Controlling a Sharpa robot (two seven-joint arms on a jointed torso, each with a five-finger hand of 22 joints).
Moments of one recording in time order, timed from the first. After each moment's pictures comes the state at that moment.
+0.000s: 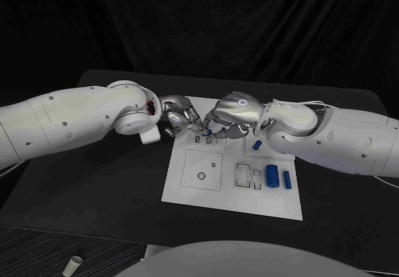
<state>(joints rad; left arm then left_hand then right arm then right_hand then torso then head) 1.43 -0.70 -0.21 1.40 -0.70 0.20 -0.13 1.38 0.02 0.03 0.22 0.28 0.96 0.10 0.21 0.32 1.47 0.02 1.50 1.31 1.47 -0.03 1.57 1.31 0.08 1.43 0.08 1.18 1.31 1.34 -0.63 -0.21 1.45 -1.80 -0.43 0.16 1.37 -0.11 0.17 0.19 0.19 1.01 0.05 0.24 0.40 1.46 -0.05 1.52 1.31 1.47 -0.10 1.51 1.31 0.02 1.46 0.01 1.45 1.31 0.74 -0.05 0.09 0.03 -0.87</state>
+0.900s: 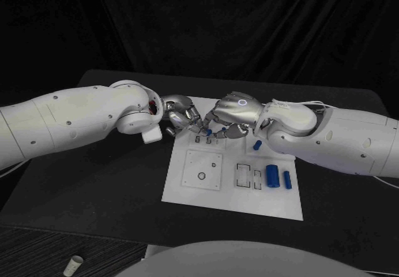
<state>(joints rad) 1.43 -0.69 -0.21 1.38 -0.70 0.20 -0.12 1.43 0.03 0.09 0.16 0.40 1.00 0.08 0.27 0.33 1.47 0.00 1.51 1.31 1.47 -0.05 1.57 1.31 0.08 1.43 0.06 1.19 1.31 1.34 -0.63 -0.21 1.45 -1.80 -0.42 0.16 1.38 -0.11 0.17 0.18 0.19 1.00 0.05 0.24 0.41 1.47 -0.04 1.52 1.31 1.46 -0.10 1.51 1.31 0.02 1.47 0.01 1.45 1.31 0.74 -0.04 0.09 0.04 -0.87</state>
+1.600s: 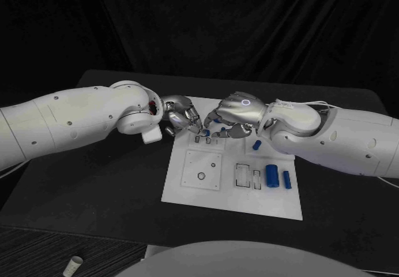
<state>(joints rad) 1.43 -0.68 -0.21 1.37 -0.70 0.20 -0.14 1.44 0.02 0.12 0.16 0.47 1.00 0.08 0.33 0.33 1.47 -0.01 1.52 1.31 1.47 -0.07 1.57 1.31 0.08 1.44 0.05 1.22 1.31 1.34 -0.66 -0.21 1.46 -1.80 -0.42 0.15 1.38 -0.12 0.17 0.19 0.17 0.89 0.08 0.15 0.38 1.47 -0.03 1.50 1.31 1.47 -0.08 1.50 1.31 0.02 1.47 0.03 1.42 1.31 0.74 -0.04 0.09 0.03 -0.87</state>
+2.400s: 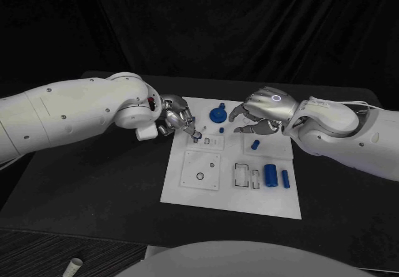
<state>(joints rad) 1.48 -0.68 -0.21 1.40 -0.70 0.26 -0.37 1.42 -0.01 0.16 0.19 0.48 0.99 0.07 0.38 0.33 1.47 -0.01 1.52 1.31 1.47 -0.07 1.57 1.31 0.08 1.45 0.04 1.25 1.31 1.36 -0.85 -0.21 1.57 -1.80 -0.44 0.14 1.38 -0.12 0.17 0.21 0.16 0.93 0.08 0.16 0.38 1.47 -0.02 1.50 1.31 1.46 -0.08 1.49 1.31 0.02 1.47 0.04 1.41 1.31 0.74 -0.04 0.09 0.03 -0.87</state>
